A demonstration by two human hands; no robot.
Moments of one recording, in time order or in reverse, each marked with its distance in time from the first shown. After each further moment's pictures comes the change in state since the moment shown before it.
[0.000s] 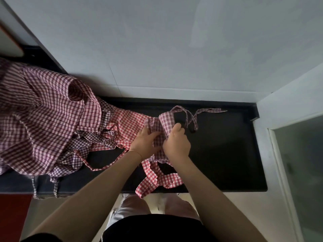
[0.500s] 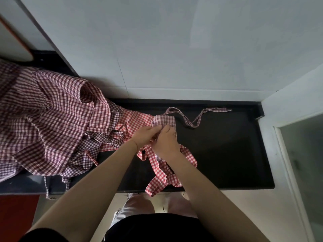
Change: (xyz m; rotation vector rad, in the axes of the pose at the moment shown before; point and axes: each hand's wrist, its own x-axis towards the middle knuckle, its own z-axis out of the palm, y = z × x) left_hand 0.011 -0.026 -0.033 -0.769 -0.150 -0.273; right_hand -0.010 -0.046 0.015 0.250 -0.212 -0.106
